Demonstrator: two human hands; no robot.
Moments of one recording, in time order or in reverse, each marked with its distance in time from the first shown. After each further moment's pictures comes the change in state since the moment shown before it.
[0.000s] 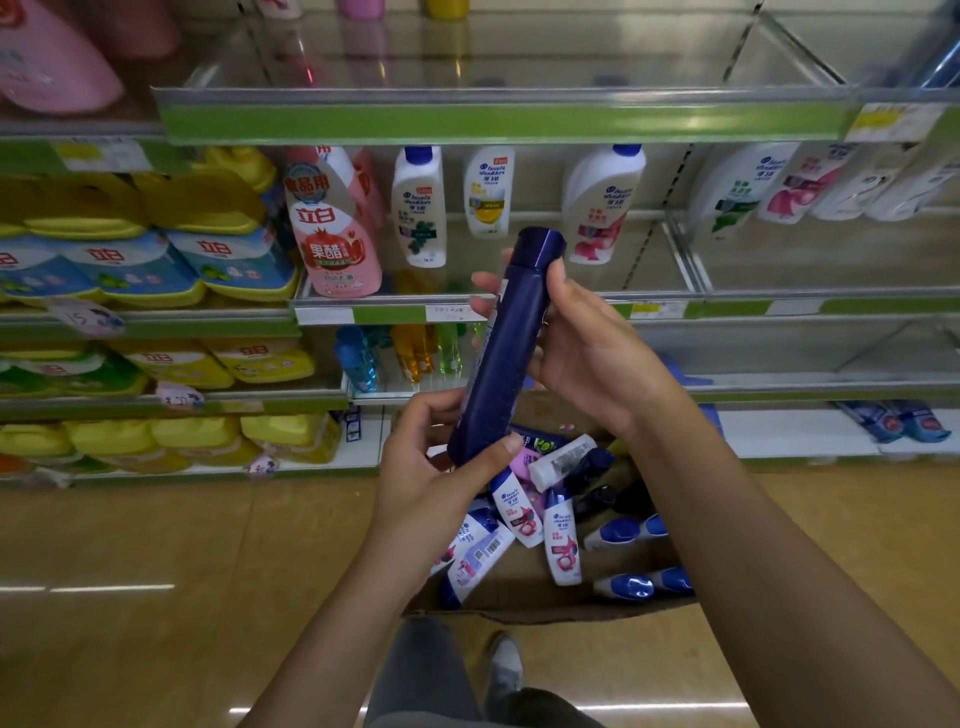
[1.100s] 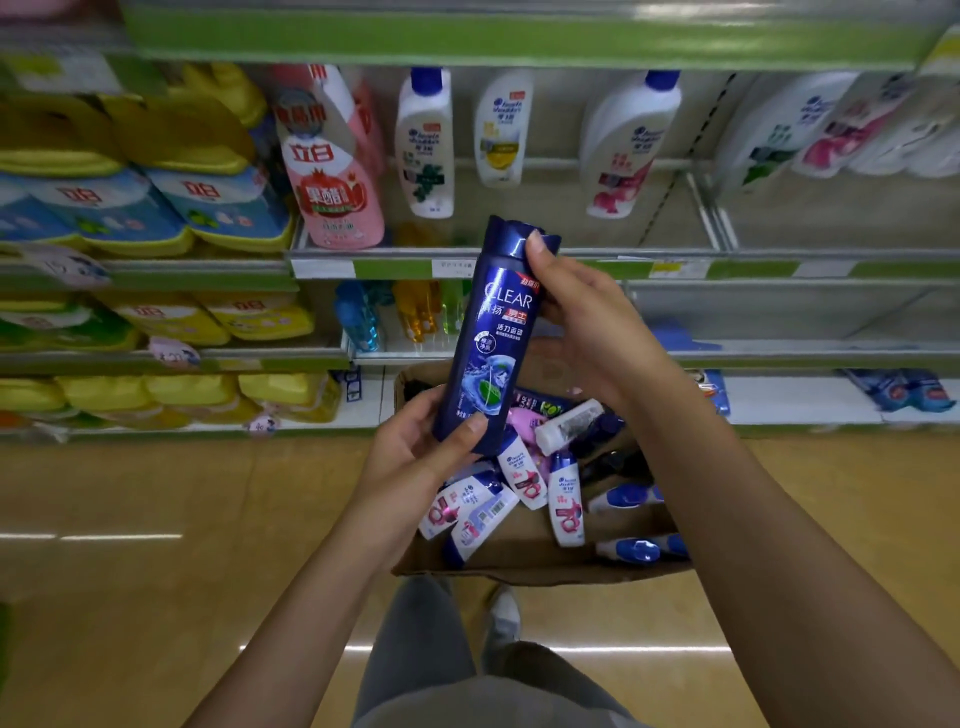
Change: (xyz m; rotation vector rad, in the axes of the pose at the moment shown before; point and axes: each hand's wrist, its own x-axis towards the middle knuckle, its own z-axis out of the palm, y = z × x) left_hand 0.010 -0.044 -0.028 -0.247 -0.132 -0.220; right_hand 0.019 0.033 -0.001 -0.274 0.217 0.103
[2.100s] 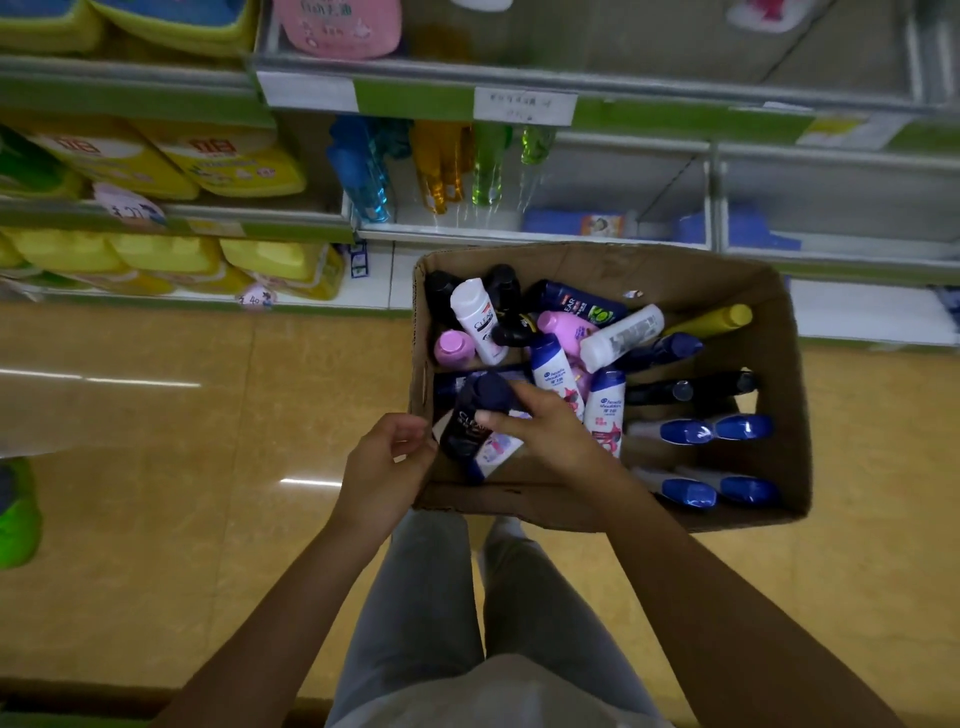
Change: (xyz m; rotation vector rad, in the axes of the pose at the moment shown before) left_hand 0.042 -0.137 -0.104 0.572 0.276 -0.368; right_hand 0.020 0.263 0.006 -0.300 -0.159 0.396
